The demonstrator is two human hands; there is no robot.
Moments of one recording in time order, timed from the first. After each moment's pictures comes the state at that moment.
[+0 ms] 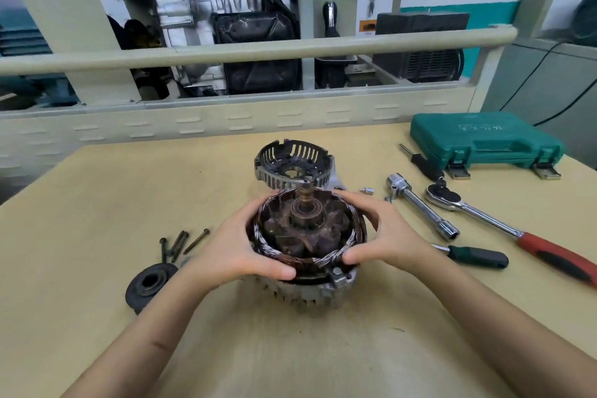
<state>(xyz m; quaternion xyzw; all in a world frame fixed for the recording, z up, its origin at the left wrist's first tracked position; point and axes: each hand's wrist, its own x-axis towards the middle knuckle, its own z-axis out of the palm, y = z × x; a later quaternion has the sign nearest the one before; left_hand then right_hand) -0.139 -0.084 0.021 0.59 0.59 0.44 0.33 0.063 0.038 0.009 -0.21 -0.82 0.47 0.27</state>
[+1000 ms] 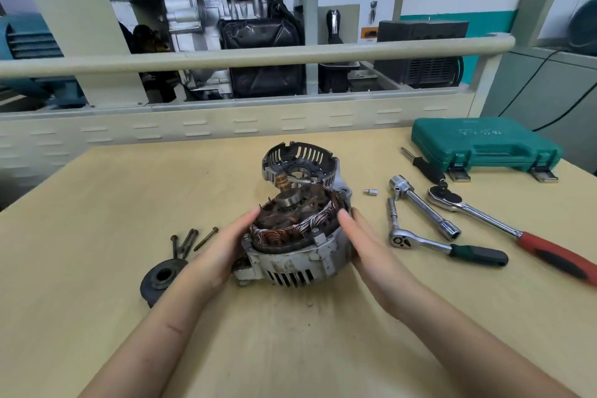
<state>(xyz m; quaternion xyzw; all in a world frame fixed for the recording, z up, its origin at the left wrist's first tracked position) -0.154 -0.082 -0.005 0.38 0.57 0.55 0.49 0.040 -0.015 -0.009 -0.33 -0.61 0.65 0.30</state>
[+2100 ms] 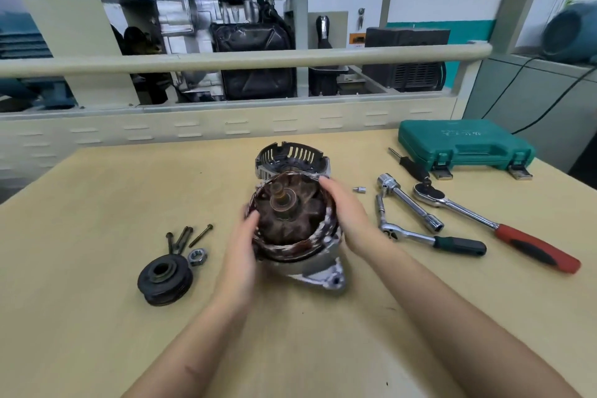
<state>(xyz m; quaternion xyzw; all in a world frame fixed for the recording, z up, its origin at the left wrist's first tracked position) -0.106 -0.088 -0.018 0.34 0.53 0.71 0.31 0.002 0.020 0.015 -0.34 -0.60 0.62 0.37</state>
